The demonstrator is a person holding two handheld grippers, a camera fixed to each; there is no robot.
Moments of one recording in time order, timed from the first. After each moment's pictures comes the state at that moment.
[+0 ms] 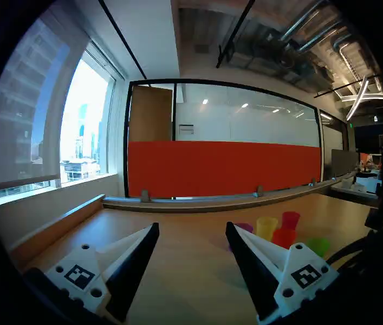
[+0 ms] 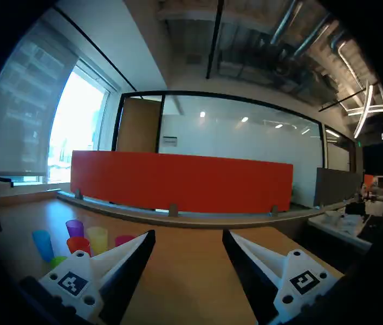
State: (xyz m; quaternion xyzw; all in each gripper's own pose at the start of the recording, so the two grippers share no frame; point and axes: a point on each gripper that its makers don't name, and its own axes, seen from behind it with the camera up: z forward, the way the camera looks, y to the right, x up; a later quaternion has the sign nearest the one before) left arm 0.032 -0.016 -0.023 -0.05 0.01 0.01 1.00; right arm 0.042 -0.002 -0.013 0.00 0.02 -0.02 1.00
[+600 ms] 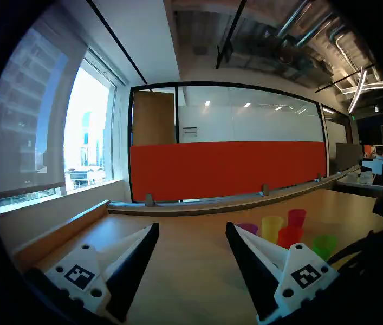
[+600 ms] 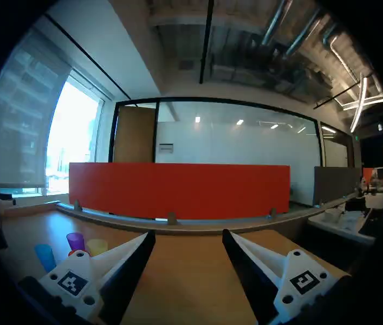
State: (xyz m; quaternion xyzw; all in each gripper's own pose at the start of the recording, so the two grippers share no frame) left arm 0.027 -0.010 -0.018 -0.03 0.02 0.03 1.00; right arm 0.064 0.007 -0.012 0.00 0.04 0.01 1.00
